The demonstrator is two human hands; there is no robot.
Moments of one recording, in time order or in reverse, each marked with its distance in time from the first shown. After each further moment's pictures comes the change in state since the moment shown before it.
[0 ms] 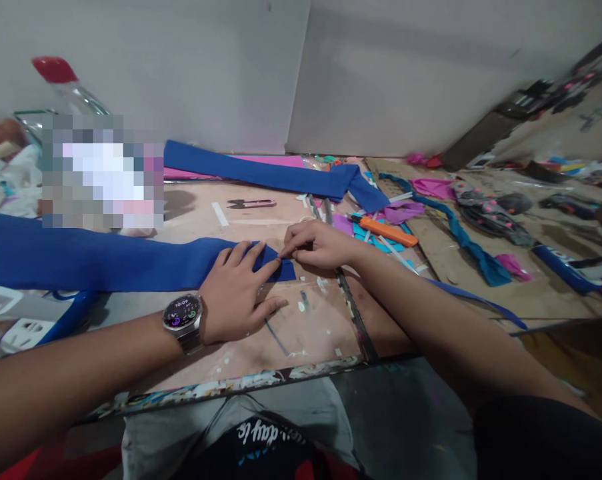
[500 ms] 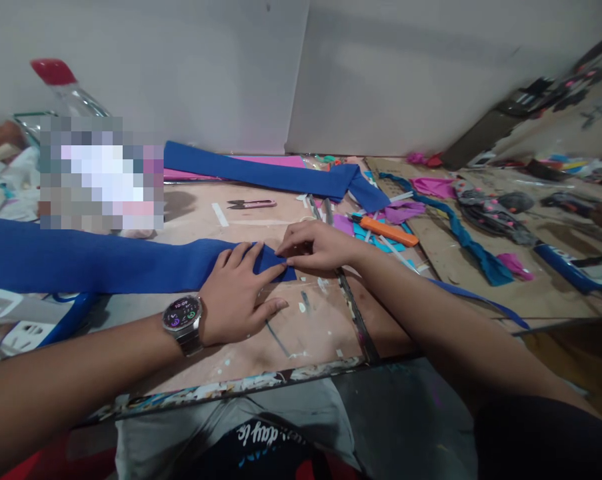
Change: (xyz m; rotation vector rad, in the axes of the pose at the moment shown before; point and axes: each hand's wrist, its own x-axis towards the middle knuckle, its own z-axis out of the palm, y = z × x) left_hand -0.002 -0.001 0.001 -0.019 0.003 0.007; right_hand 0.000 -0.001 -0.001 -0.024 -0.015 -0.020
